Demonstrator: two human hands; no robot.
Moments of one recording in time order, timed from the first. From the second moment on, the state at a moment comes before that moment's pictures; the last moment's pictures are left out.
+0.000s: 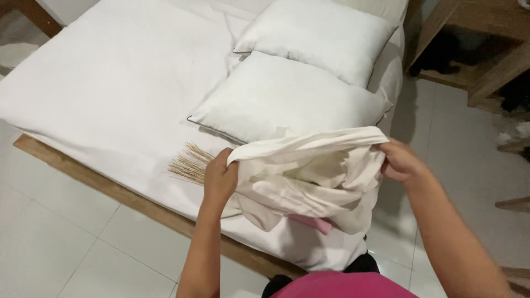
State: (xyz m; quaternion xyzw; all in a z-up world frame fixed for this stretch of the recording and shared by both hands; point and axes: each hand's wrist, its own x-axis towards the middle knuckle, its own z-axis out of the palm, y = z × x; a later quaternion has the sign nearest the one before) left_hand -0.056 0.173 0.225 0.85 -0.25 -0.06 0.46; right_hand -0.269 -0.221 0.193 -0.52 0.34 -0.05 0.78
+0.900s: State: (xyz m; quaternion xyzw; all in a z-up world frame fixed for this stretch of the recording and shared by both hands) left_hand -0.194 0.100 0.308 0.71 -0.54 -0.33 0.31; right_hand -0.463 -0.162 0.216 -0.73 0.40 -0.20 0.51
